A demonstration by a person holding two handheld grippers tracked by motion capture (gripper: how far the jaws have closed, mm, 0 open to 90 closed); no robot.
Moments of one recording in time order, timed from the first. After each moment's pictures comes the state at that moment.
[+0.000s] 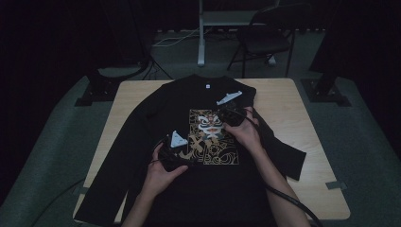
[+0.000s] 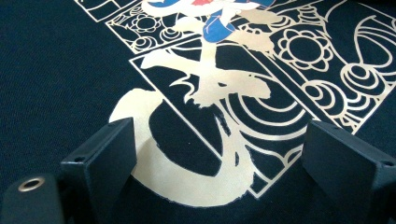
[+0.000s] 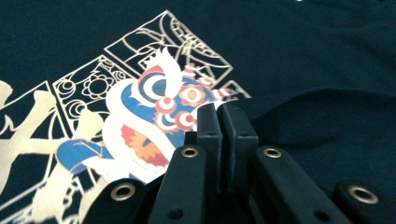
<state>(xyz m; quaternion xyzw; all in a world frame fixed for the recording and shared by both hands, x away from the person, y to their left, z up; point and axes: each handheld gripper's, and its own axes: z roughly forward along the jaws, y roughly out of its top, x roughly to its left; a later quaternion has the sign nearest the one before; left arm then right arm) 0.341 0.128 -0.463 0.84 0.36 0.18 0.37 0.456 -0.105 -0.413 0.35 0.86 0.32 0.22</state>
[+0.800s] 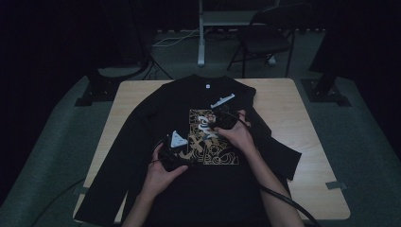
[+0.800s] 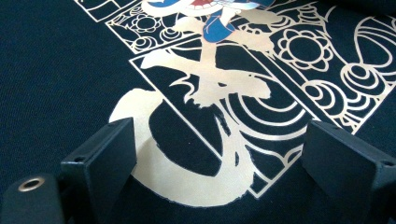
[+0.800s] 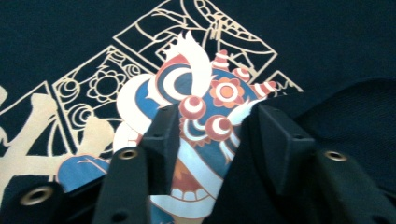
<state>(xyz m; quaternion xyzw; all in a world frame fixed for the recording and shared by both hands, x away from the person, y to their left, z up) 0.341 0.128 -0.463 0.84 0.35 0.19 0.37 0.471 -0.087 -0.440 0.36 0.86 0.32 0.16</state>
